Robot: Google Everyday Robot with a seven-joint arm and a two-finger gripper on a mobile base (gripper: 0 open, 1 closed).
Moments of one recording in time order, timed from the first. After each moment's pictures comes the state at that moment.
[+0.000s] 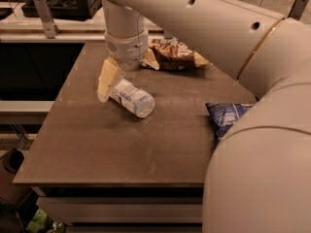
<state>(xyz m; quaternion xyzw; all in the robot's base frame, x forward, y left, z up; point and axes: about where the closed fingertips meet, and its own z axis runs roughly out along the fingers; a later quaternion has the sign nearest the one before) 0.578 0.054 0.886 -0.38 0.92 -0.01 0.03</state>
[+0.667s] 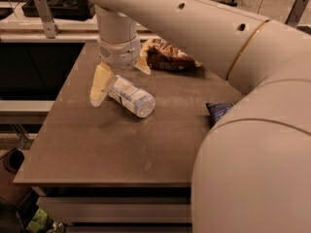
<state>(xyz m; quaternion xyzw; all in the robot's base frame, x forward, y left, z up) 0.578 0.075 0.870 -0.40 0.91 0.01 0.02</state>
